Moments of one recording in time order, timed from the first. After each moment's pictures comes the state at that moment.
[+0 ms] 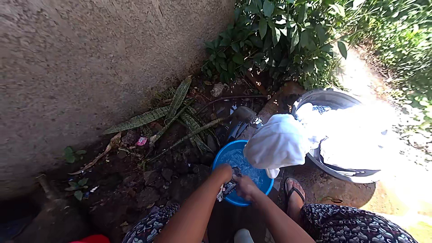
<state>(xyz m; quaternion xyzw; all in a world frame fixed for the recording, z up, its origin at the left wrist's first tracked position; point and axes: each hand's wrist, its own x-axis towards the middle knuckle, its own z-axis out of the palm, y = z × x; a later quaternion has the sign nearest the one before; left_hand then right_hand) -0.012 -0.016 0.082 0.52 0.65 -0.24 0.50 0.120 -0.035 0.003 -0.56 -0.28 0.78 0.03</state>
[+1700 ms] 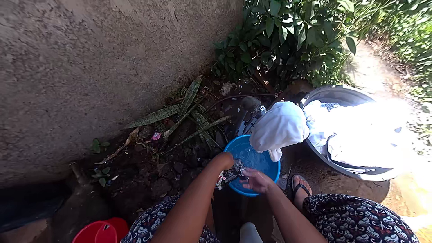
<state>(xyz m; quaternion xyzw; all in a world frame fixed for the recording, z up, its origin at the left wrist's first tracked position) -0.039 -0.025 0.098 0.54 0.67 -0.20 0.47 0.154 -0.032 0.009 -0.41 -0.25 0.87 0.06</state>
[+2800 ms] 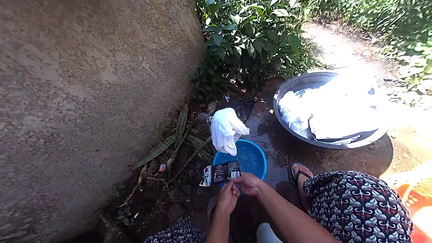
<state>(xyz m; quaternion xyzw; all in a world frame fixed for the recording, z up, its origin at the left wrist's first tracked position) 0.054 -0.139 0.040 0.04 0.56 0.56 0.61 0.158 -0.059 0.041 -0.40 -0.18 0.89 0.14</state>
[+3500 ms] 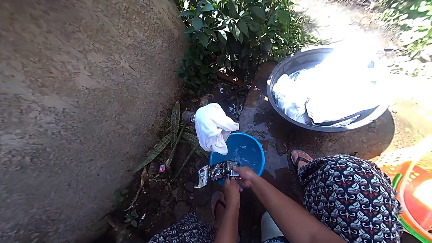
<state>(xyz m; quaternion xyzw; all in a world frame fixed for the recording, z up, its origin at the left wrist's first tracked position) 0.087 -0.132 0.039 0.15 0.76 0.43 0.46 0.143 -0.055 0.019 -0.51 -0.13 0.84 0.15</state>
